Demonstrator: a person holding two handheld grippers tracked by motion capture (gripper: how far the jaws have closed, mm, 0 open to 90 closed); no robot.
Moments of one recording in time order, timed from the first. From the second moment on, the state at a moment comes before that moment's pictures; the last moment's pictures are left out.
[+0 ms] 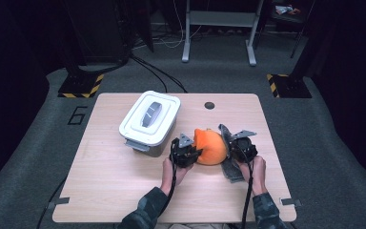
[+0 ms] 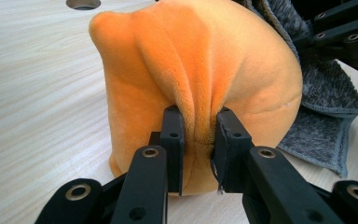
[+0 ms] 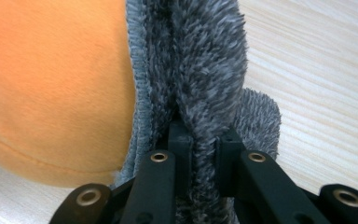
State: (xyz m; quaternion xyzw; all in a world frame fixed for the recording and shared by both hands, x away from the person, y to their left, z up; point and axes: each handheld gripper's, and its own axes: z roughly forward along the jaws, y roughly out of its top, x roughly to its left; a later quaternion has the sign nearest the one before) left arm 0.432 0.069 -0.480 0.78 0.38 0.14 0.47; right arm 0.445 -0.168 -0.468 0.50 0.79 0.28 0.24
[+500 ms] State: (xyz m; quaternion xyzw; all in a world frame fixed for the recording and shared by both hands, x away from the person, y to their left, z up) left arm 0.434 0.076 -0.481 0.78 0.38 0.14 0.47; right arm 0.434 -0.147 -0.439 0.46 0.79 0.31 0.27
